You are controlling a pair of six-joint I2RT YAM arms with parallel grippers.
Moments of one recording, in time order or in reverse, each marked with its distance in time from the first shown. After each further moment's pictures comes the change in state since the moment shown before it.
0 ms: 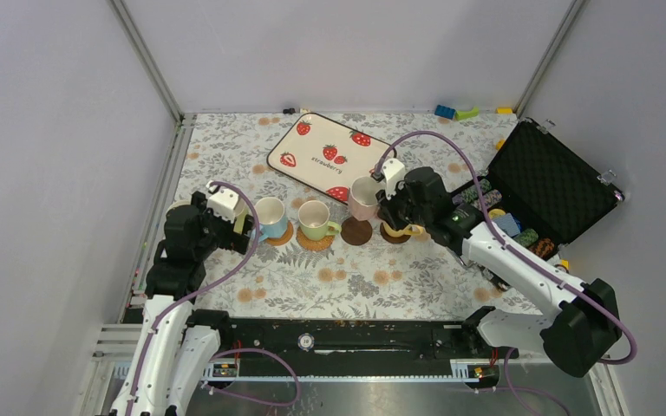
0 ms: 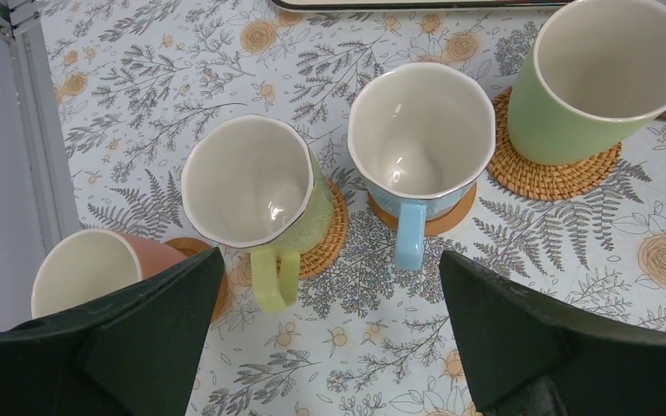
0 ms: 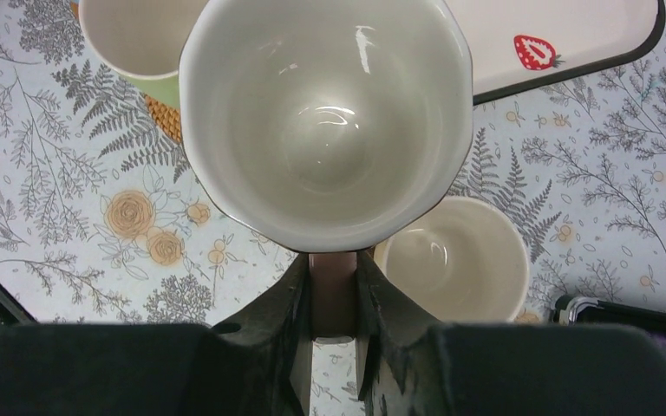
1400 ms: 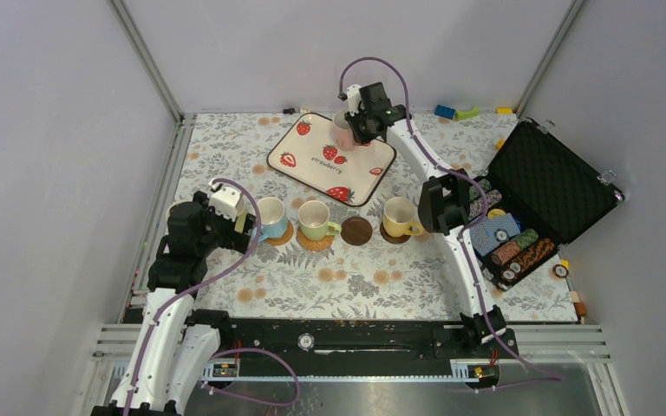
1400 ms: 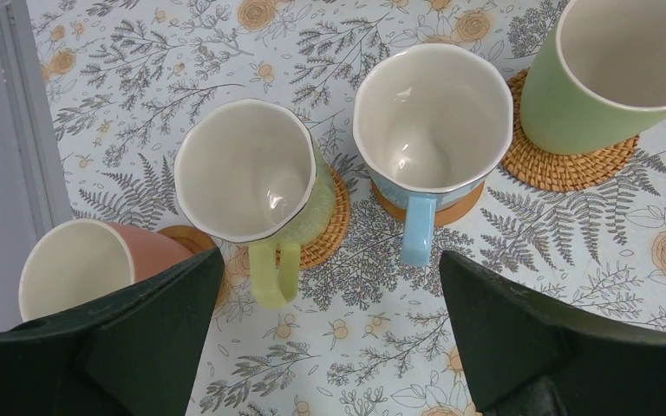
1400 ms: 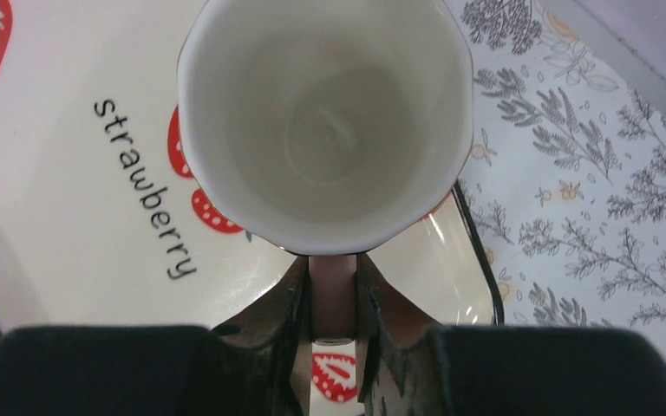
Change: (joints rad) left arm 0.000 0.046 0.000 -0.001 -0.021 0.000; right arm -0.216 1.413 1.617 -0.344 -0.008 -0.129
